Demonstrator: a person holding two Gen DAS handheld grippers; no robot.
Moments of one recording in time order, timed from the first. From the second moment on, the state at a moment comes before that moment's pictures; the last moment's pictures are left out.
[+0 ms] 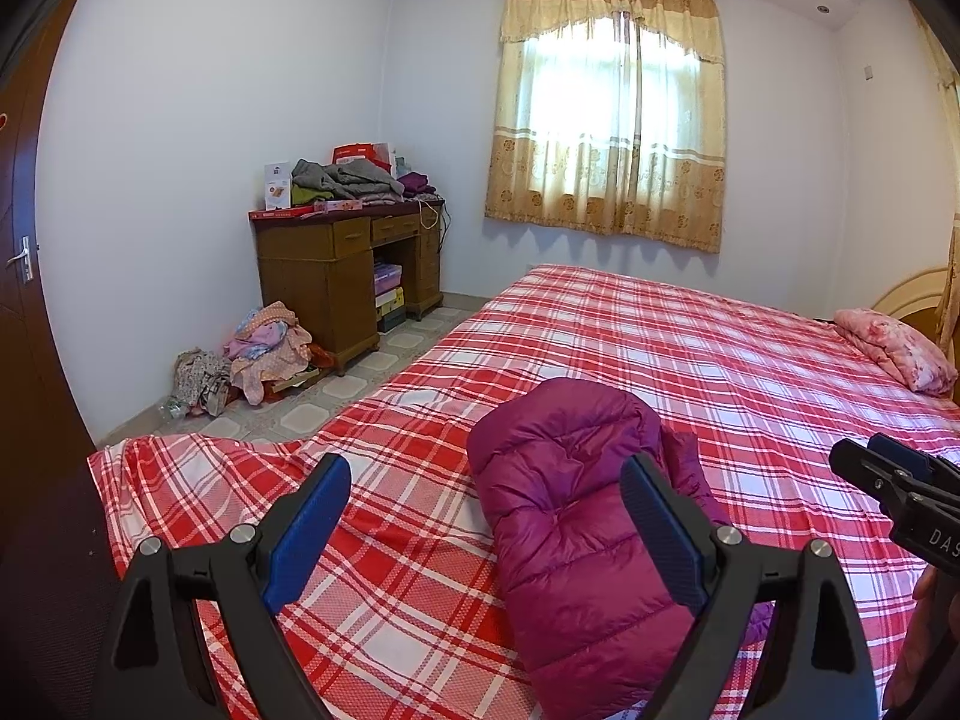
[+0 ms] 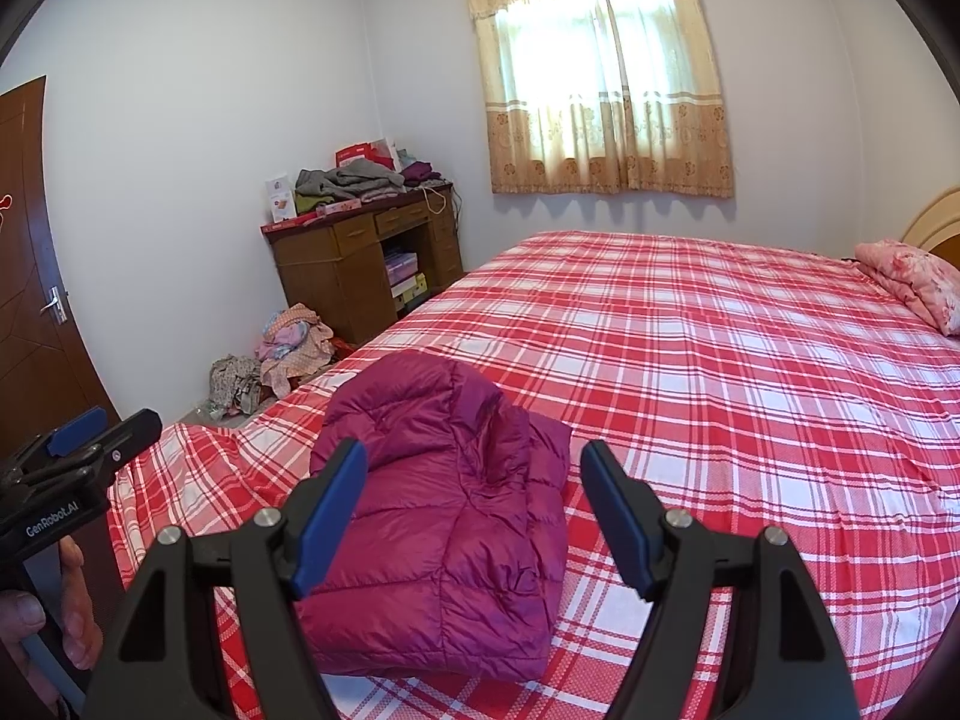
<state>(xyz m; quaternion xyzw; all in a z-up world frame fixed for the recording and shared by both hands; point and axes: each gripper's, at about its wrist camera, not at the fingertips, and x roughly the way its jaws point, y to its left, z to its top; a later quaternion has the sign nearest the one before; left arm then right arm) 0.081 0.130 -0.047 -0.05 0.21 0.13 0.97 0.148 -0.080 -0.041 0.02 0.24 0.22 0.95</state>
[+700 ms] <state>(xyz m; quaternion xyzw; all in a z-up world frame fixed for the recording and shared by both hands) 0.085 0.117 -0.050 -0.01 0.21 0.13 0.97 0.147 -0.079 -0.041 0.02 0.24 0.22 0.95</state>
